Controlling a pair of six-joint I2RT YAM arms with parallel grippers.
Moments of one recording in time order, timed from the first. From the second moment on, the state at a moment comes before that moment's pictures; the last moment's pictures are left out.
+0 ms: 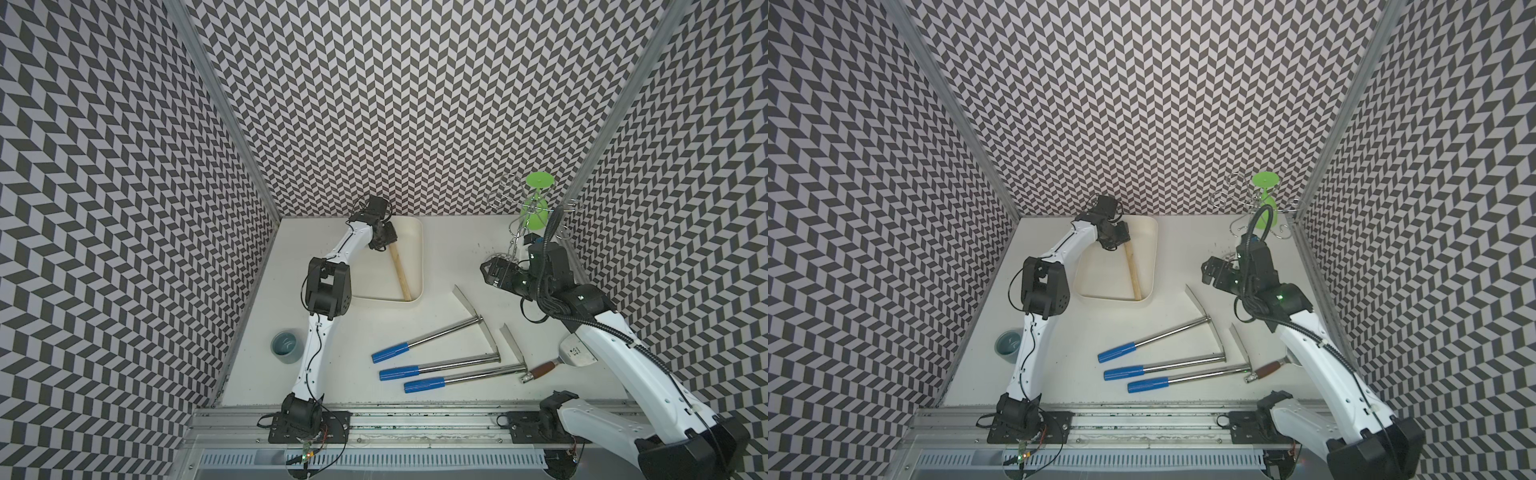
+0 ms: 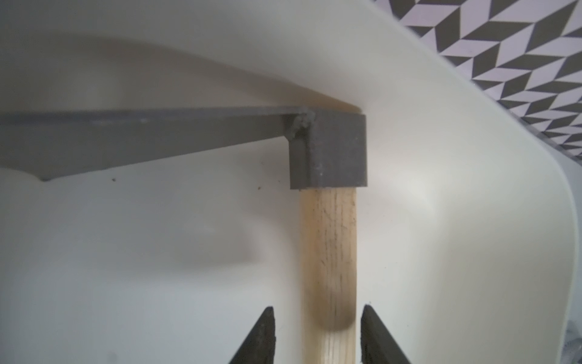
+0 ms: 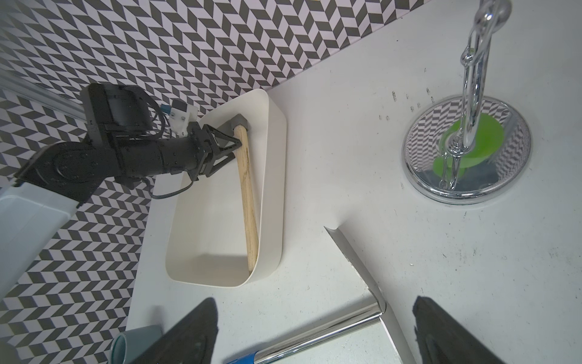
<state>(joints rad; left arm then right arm) -0.30 2.49 2.30 -0.80 0.12 -0.62 0.35 1.08 1.06 -0.64 -0.04 0.63</state>
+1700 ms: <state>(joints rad) -0.07 1.38 1.25 -0.64 0.07 -0.31 0.54 1.26 0.86 -0.71 -0.22 1.42</state>
